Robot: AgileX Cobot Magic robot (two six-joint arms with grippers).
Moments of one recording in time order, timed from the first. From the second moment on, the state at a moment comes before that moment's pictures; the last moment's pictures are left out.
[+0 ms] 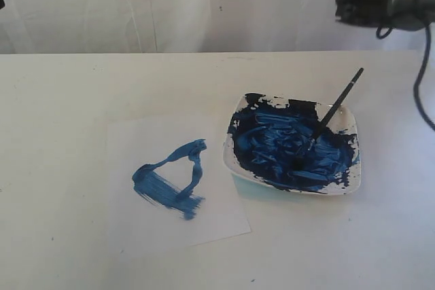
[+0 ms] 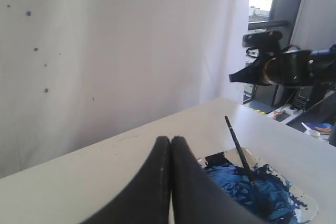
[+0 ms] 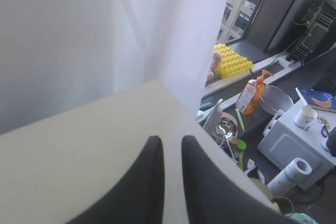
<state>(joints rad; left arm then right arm) 0.29 1.04 -0.68 -1.75 1.08 1.85 0.36 2.10 -1.70 -1.36 0.89 1.45</state>
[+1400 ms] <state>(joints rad) 0.29 0.38 -0.68 -1.72 0.93 1.21 0.36 0.49 -0.88 -0.39 0.40 0.33</state>
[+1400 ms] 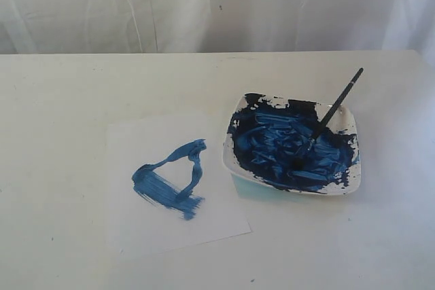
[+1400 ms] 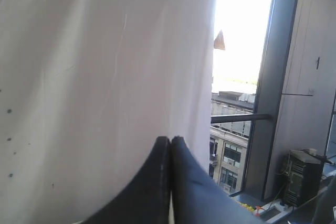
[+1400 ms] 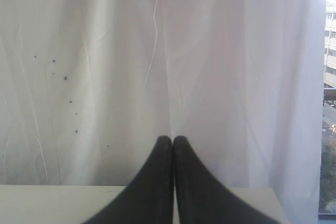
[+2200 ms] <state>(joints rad) 0.29 0.38 -0.68 -1.59 0.99 1.21 0.36 0.47 -0.87 -0.39 0.40 0.33</state>
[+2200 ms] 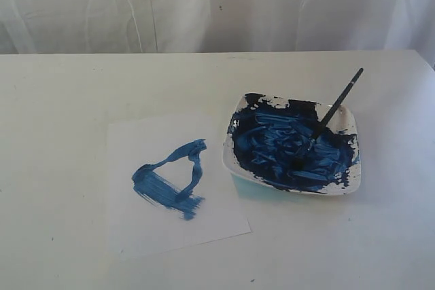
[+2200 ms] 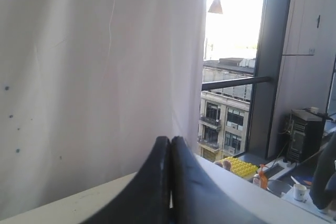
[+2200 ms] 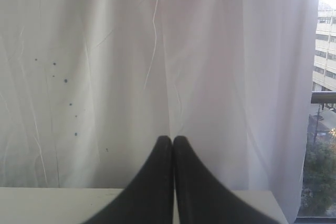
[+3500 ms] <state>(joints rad) -0.03 0.17 -0.10 0.00 0.45 -0.02 0.36 0.47 -0.87 -0.39 0.40 0.33</state>
